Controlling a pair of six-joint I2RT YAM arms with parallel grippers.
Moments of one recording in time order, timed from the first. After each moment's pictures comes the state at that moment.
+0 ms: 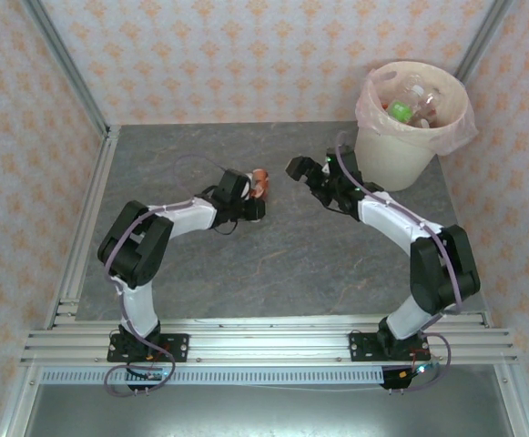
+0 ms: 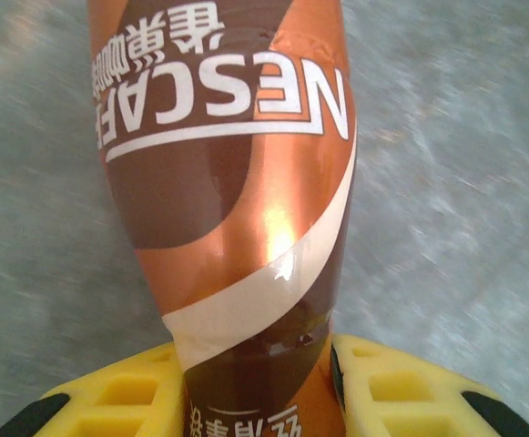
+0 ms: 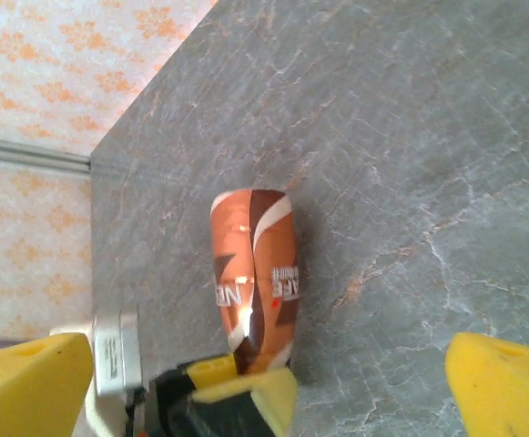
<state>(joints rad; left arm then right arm) -0.47 1.87 1.08 -0.06 0.18 -0.52 0.36 1.59 1.07 -0.09 -0.27 0.94</state>
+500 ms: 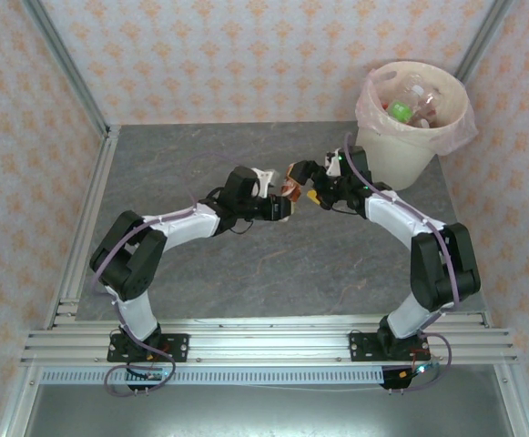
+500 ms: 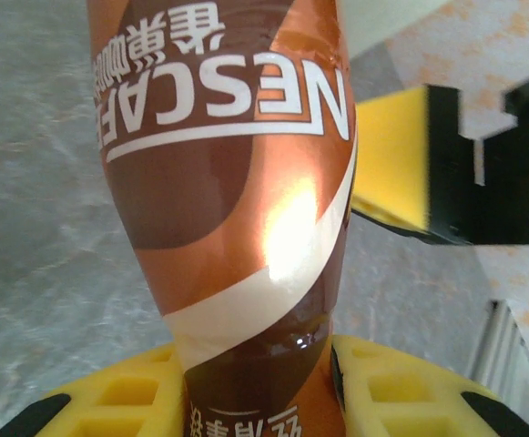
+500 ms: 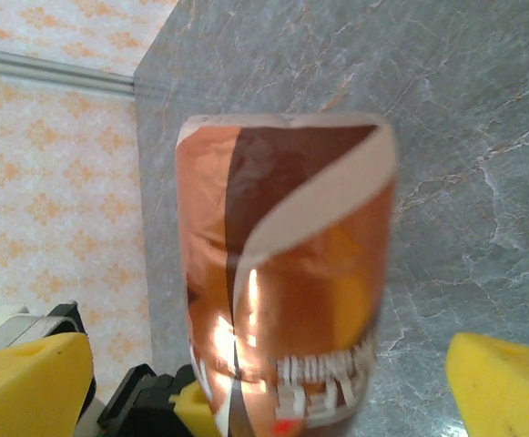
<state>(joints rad) -0.56 1.78 1.09 0.11 0.48 -0.59 0.30 1.61 1.07 -0.11 -0.57 0.88</state>
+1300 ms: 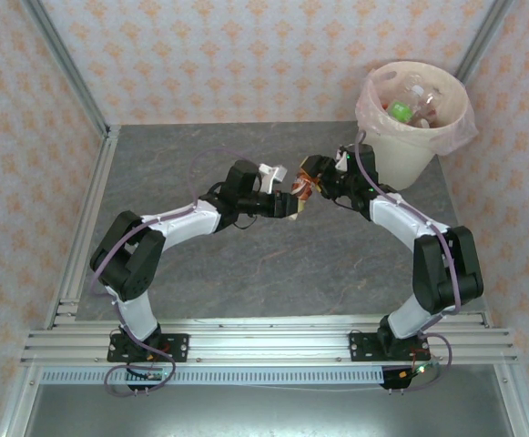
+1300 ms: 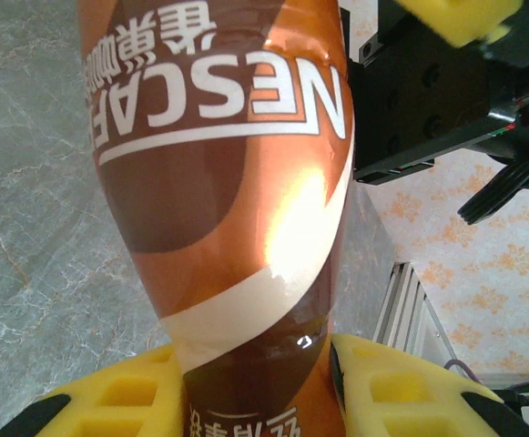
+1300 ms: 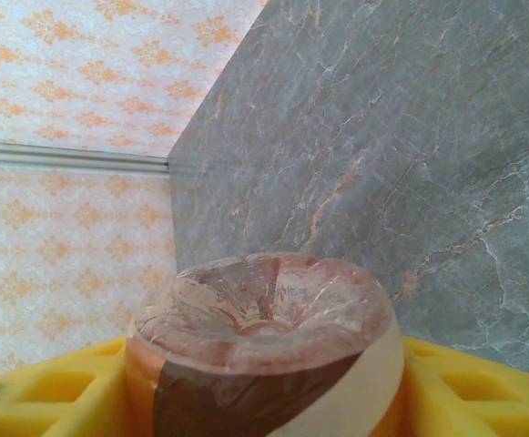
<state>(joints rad) -0.57 1.78 1.13 0.14 0.65 -0.63 0.26 1.58 1.03 0.04 -0.49 1.02</state>
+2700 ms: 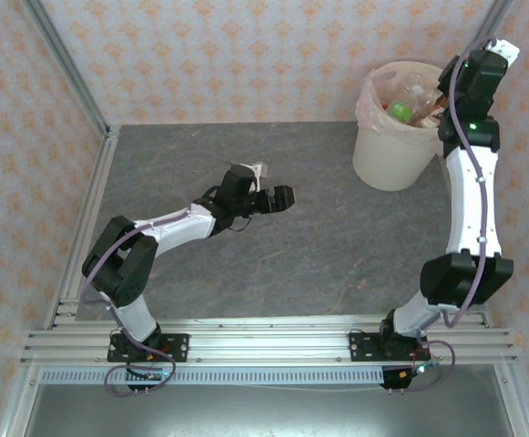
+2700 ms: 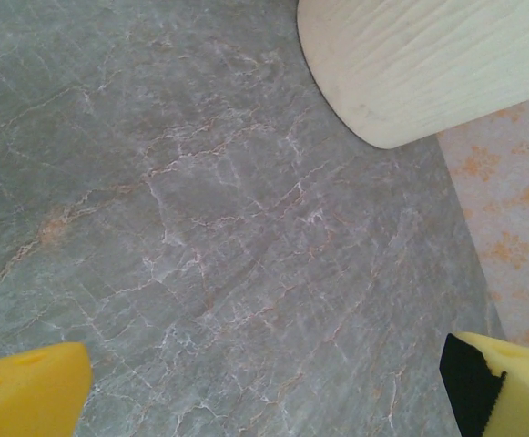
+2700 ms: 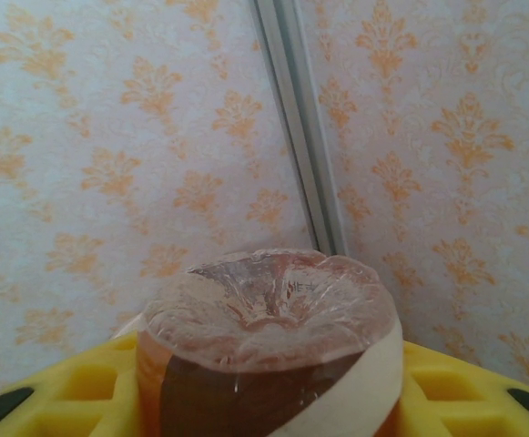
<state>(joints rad) -0.56 1.72 1.07 0.08 0.25 -0.72 -0.15 1.63 1.92 -0.43 0.29 0.30</state>
